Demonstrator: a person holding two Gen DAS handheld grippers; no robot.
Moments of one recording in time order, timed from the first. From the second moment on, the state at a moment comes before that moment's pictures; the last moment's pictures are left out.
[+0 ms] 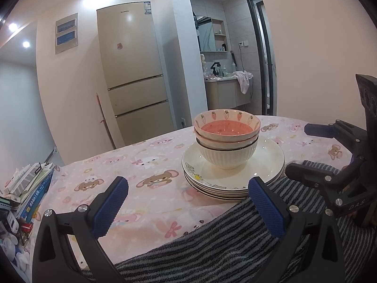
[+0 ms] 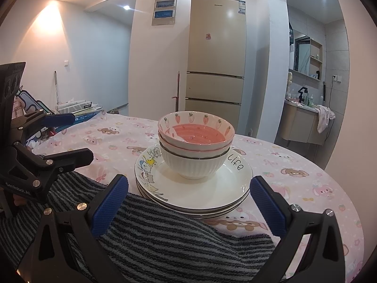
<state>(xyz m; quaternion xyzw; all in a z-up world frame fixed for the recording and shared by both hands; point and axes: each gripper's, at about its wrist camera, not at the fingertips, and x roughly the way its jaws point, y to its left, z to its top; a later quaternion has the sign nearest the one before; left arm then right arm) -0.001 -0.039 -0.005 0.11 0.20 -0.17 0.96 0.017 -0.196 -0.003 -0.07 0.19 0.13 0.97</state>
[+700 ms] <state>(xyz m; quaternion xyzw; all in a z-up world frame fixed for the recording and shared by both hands) -0.005 -0.045 -0.008 0.13 0.20 -0.17 0.96 0.018 -0.194 -0.003 -0.08 0.20 0.13 0.97</state>
